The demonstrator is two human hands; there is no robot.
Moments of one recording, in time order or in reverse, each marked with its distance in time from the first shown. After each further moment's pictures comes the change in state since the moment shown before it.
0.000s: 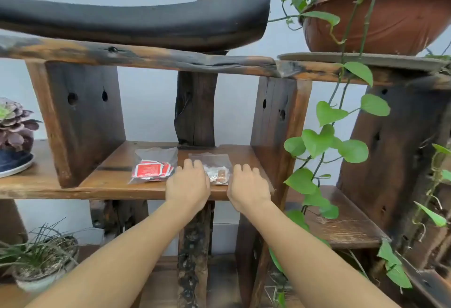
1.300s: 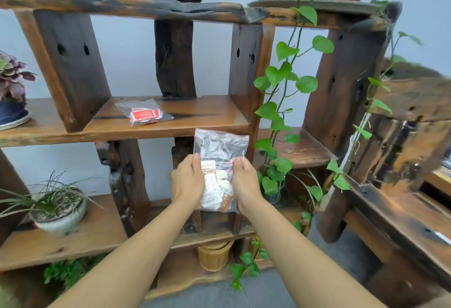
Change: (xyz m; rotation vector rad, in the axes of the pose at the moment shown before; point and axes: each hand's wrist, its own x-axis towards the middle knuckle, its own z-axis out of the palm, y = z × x) left_hand -0.171 0.019 -0.016 -0.935 -0.029 -0.312; right_hand -0.190 -0.018 -0.006 1.182 0.057 0.602
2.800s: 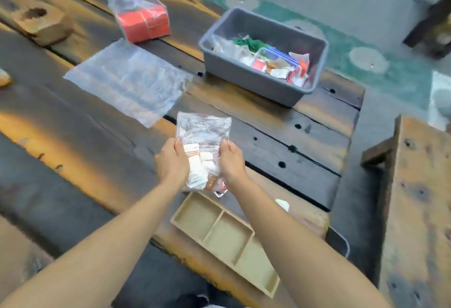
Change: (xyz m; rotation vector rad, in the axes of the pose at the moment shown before) left_hand -0.905 0.008 -0.176 -0.114 -2.032 1.060; right_hand -0.954 0.211 -0.191 0.496 2.209 0.662
